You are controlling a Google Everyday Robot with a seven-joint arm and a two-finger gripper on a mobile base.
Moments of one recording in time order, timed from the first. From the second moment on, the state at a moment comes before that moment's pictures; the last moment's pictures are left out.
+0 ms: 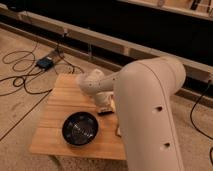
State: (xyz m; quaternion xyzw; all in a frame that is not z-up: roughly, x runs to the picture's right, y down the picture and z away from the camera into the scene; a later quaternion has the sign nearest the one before) arm 0.014 0.138 0.862 -0.13 0.34 0.68 0.64
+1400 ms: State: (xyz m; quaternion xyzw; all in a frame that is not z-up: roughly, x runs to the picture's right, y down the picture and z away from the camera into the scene) arm -0.002 0.103 0.881 -0.13 0.34 0.68 0.63
